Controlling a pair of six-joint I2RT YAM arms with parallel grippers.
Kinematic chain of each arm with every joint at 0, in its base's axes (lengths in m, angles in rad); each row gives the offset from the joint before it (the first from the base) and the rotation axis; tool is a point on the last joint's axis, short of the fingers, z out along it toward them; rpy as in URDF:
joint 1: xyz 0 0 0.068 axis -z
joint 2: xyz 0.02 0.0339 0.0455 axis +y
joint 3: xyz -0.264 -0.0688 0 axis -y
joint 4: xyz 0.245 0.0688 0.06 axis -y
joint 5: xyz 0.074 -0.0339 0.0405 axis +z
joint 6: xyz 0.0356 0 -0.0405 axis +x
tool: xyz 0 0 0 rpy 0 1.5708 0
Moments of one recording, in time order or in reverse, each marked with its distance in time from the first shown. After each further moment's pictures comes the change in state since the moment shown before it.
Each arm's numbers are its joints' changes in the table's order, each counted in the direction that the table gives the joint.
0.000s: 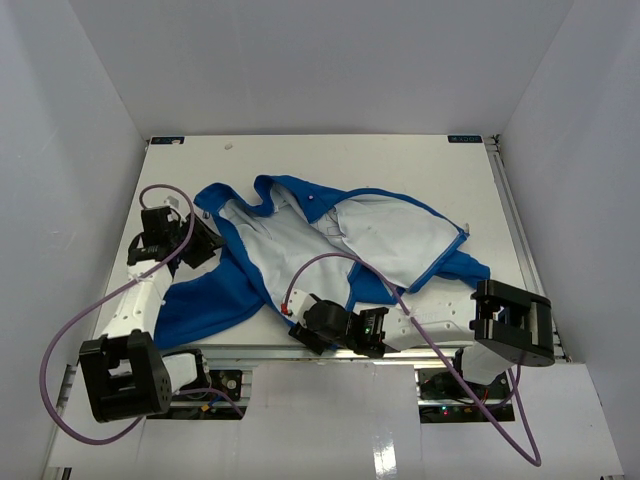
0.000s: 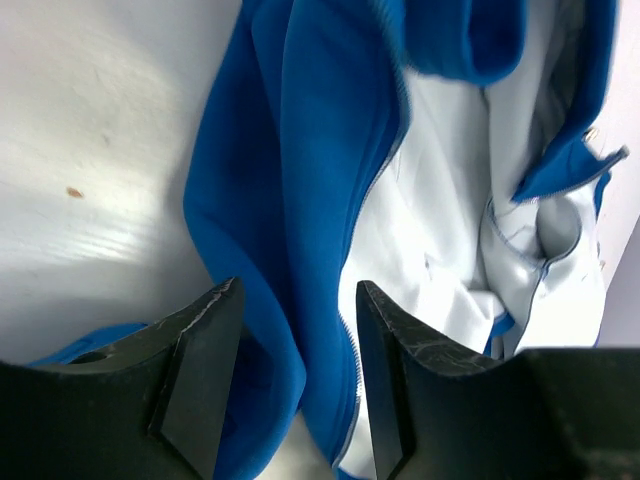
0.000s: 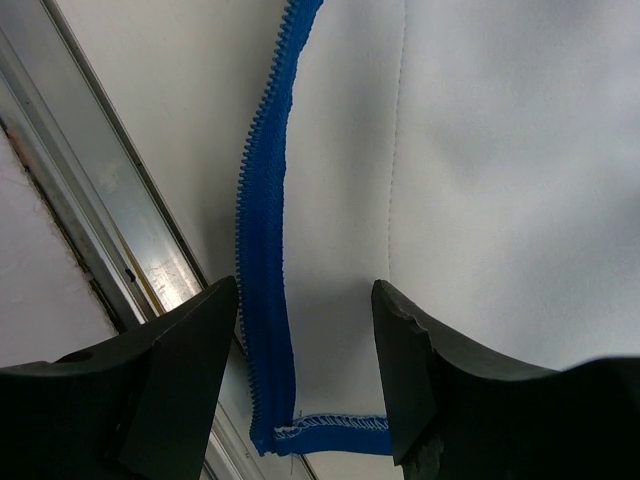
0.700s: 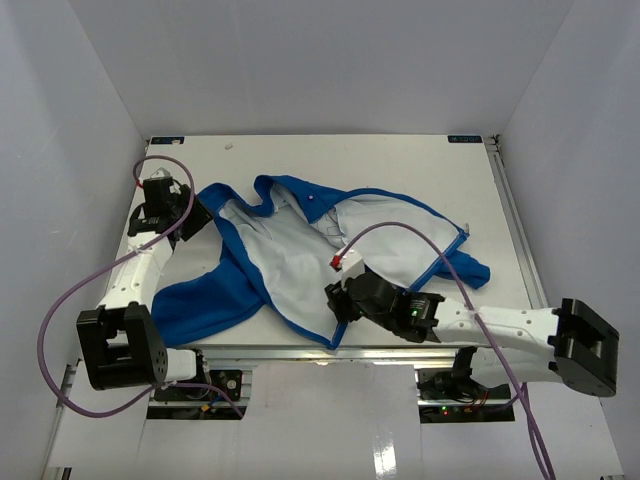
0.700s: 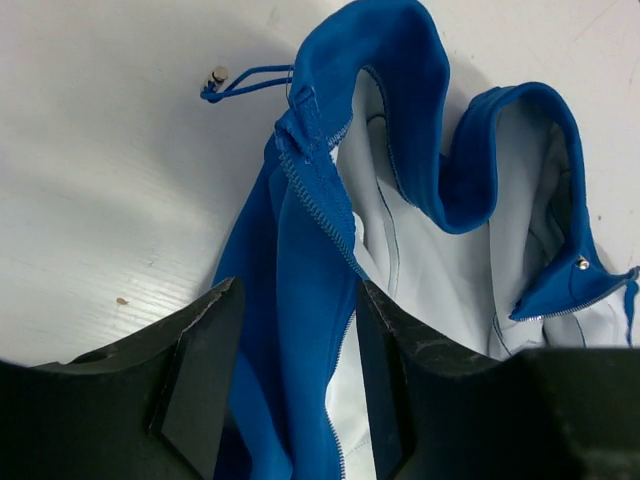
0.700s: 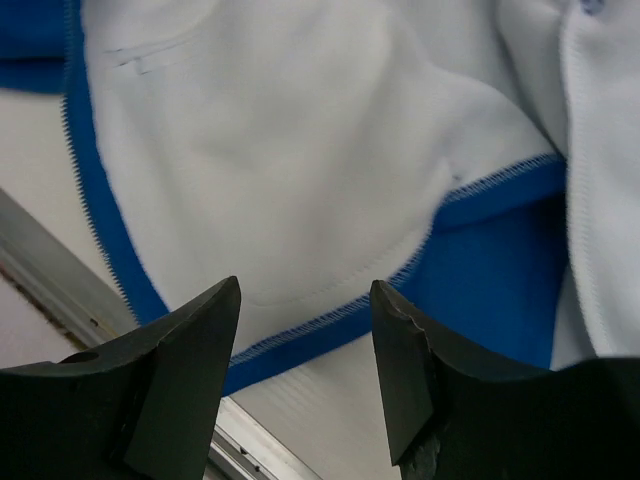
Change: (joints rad) left arm 0.054 0.160 0.214 -0.002 0.225 0.003; right arm 0.206 -0.384 -0.105 -0.147 -0.059 0.237
